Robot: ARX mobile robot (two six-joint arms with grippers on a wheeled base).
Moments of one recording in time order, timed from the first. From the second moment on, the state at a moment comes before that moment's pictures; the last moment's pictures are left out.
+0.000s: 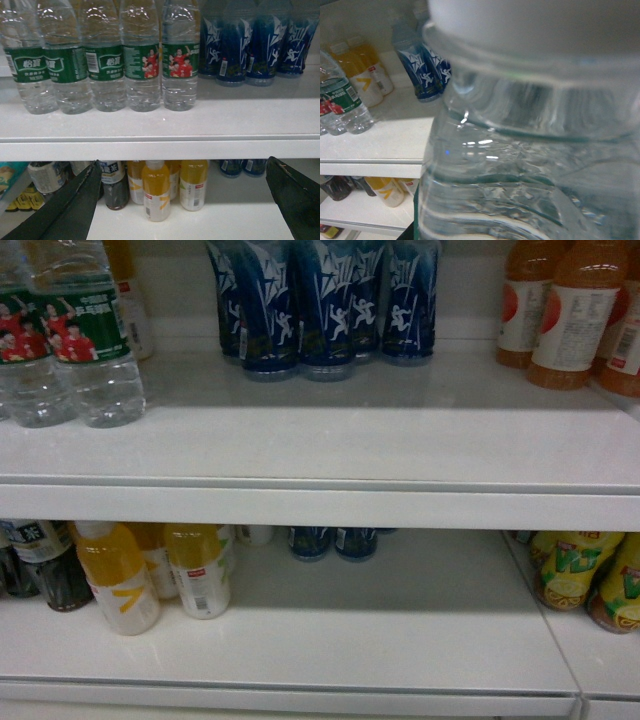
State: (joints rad) left arm 0.00 0.01 0.01 0.00 0.00 0.00; right arm 0.10 0.44 0.31 0.04 -0.12 0.21
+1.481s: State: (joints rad) left arm 0.00 0.01 0.01 0.00 0.00 0.00; right arm 0.10 0.43 0.31 0.04 -0.12 0.21
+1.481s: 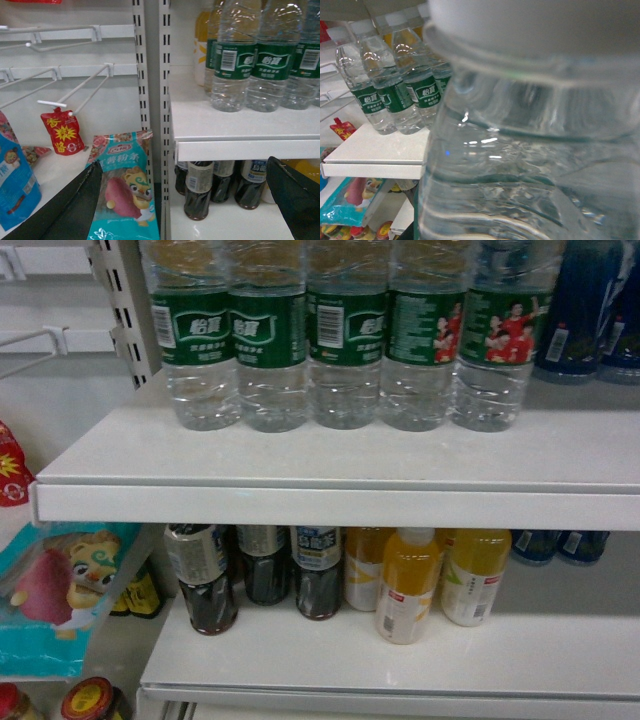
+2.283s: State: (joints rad) left arm 0.00 0.01 0.01 0.00 0.00 0.00; right arm 0.10 0.44 0.31 0.04 -0.12 0.21
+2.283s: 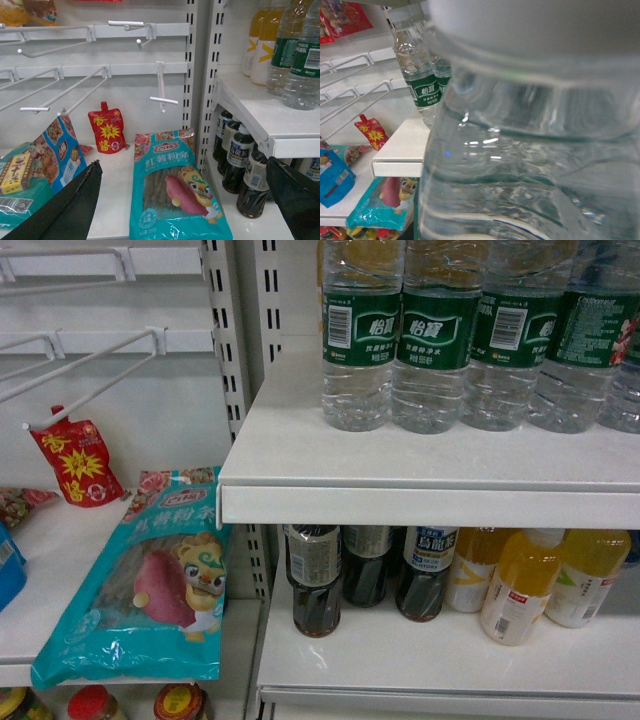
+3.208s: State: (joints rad) left arm 0.00 0.01 0.01 0.00 0.00 0.00; right arm 0.19 0.65 0.39 0.14 -0.20 0.08
